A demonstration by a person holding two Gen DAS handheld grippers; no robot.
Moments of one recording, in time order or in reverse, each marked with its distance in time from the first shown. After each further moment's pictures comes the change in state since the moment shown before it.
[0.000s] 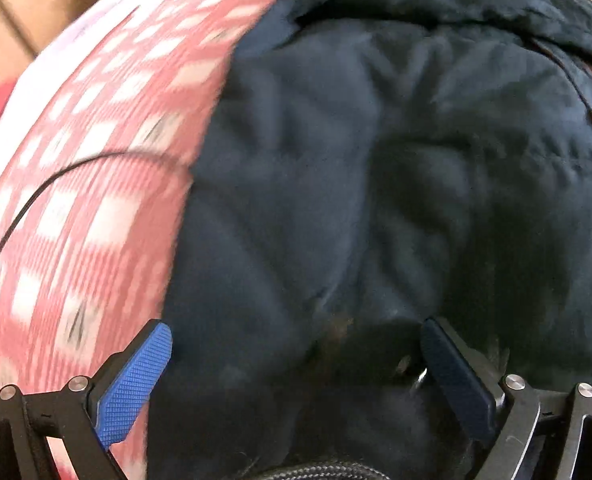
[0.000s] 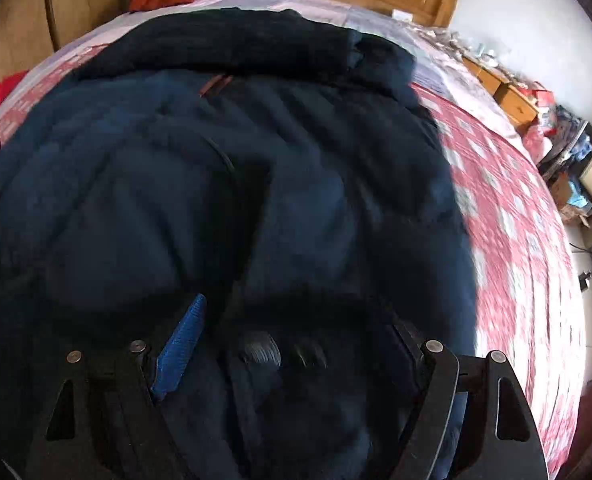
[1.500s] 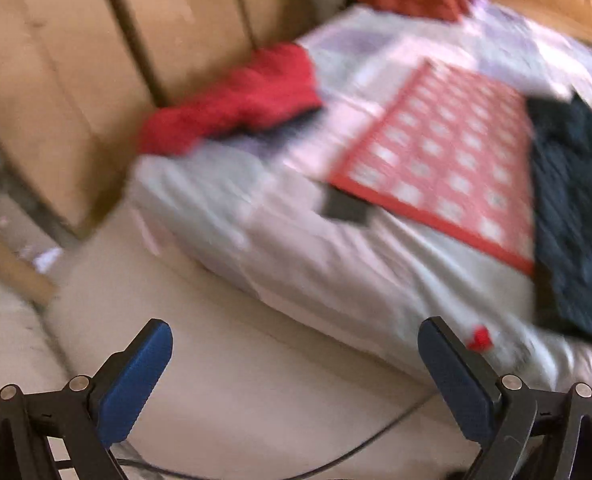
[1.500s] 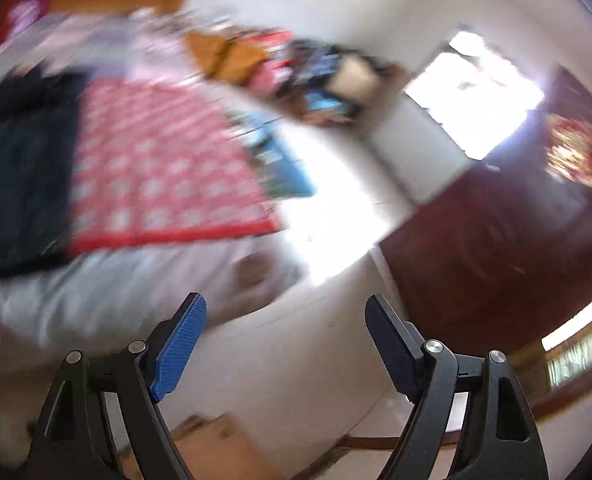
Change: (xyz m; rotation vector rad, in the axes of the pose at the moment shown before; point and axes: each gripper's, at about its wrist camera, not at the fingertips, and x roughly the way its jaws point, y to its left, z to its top) left arm -0.359 0.346 -0.242 -0.329 -0.157 0.265; right arm -0.471 -0.118 -0.270 0.447 0.084 -0.799
